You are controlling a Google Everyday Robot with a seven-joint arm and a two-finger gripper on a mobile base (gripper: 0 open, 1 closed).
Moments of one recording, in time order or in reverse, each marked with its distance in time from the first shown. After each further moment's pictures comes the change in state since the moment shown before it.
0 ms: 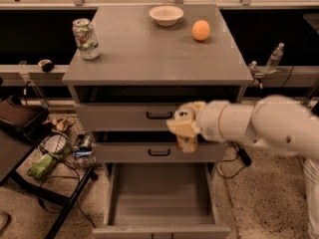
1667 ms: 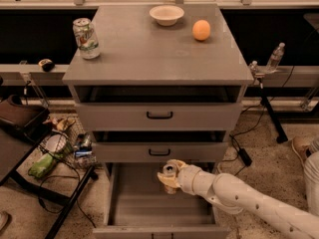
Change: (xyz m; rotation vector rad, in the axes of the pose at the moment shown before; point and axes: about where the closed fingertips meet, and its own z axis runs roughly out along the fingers) arm 0.263 0.028 0.171 -0.019 -0.053 0.056
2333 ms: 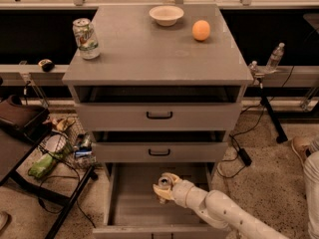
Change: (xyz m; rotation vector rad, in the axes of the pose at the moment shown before) arm 0.089 0.009 0.060 -0.024 -0.102 0.066
